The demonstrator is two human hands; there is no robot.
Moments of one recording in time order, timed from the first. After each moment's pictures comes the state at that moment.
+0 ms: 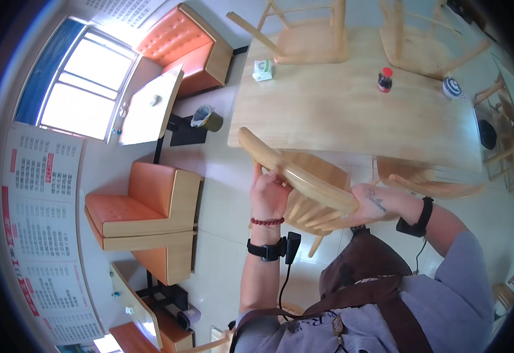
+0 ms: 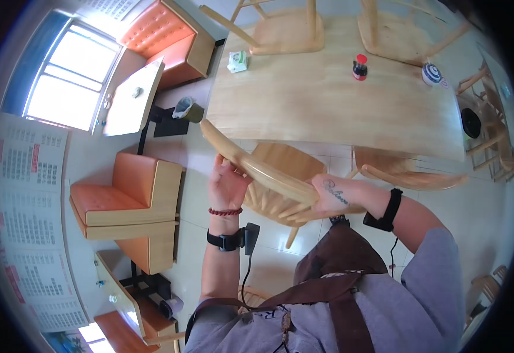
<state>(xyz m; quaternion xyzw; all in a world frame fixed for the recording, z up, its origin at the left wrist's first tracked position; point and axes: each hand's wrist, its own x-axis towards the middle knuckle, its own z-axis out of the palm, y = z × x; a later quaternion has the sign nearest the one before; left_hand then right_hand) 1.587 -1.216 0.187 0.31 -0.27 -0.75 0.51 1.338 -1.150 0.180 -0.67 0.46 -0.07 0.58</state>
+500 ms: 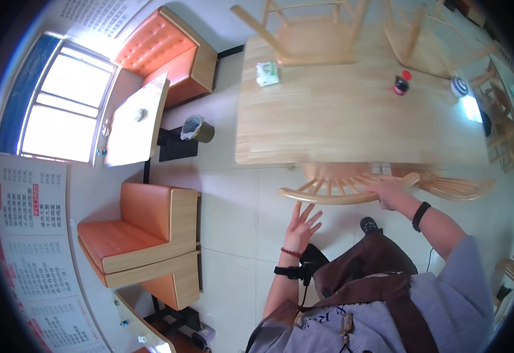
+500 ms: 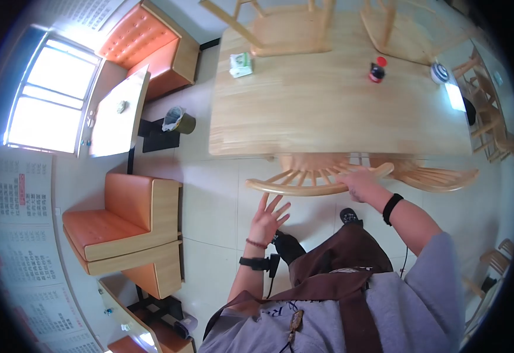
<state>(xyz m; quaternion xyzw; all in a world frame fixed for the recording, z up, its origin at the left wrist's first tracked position) 1.712 -1.239 0.030 0.33 -0.22 -0.85 0.34 1.378 -1.203 0.019 -0.77 0.61 -0.05 0.20</state>
